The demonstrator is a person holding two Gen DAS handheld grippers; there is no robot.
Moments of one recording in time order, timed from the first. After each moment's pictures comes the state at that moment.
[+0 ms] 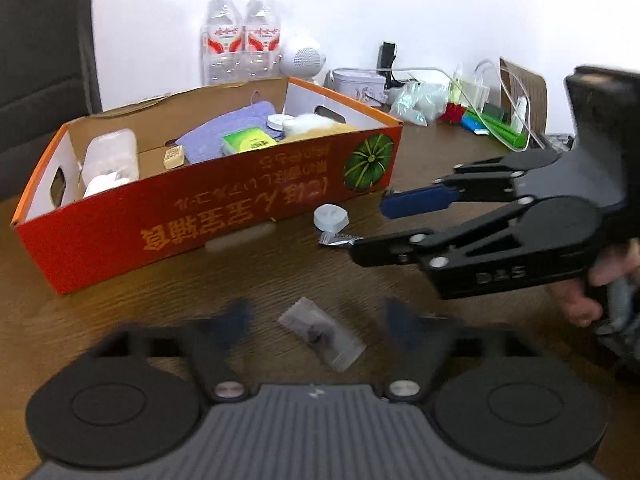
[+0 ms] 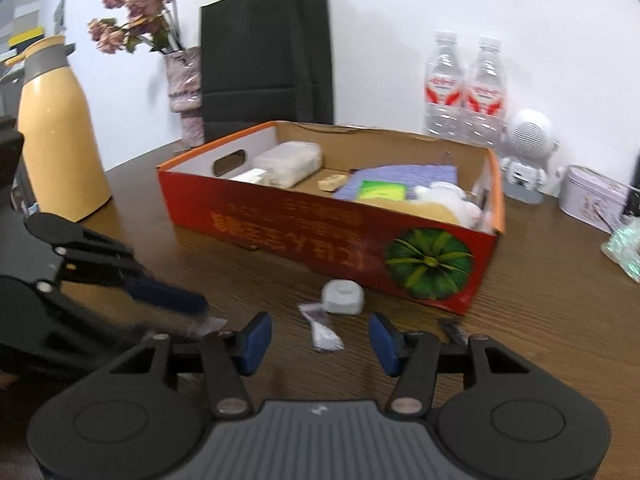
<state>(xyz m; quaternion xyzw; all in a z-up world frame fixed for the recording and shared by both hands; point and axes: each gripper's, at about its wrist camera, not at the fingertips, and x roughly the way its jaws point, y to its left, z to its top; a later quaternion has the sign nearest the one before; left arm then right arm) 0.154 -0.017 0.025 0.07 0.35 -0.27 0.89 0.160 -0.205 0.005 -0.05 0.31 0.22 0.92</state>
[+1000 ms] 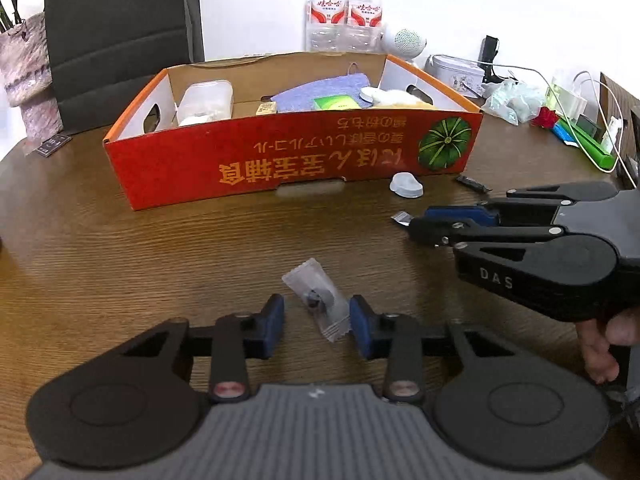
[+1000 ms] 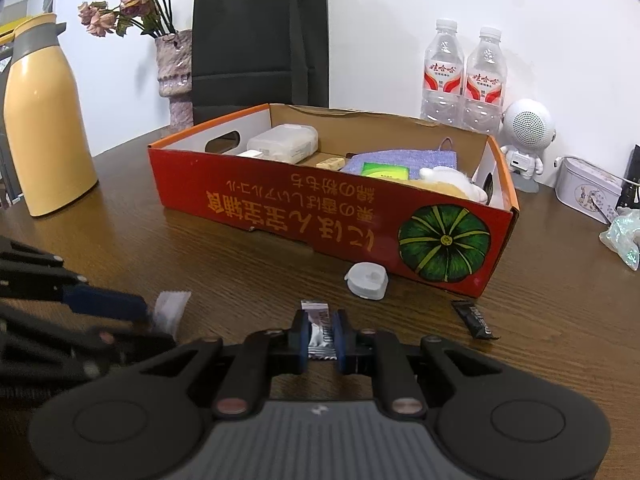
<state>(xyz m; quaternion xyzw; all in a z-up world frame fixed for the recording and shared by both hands) 0.128 -0.033 0.026 0.04 0.40 -0.10 0.91 0.158 -0.193 -0.011 -0.06 0.32 0.19 0.93</state>
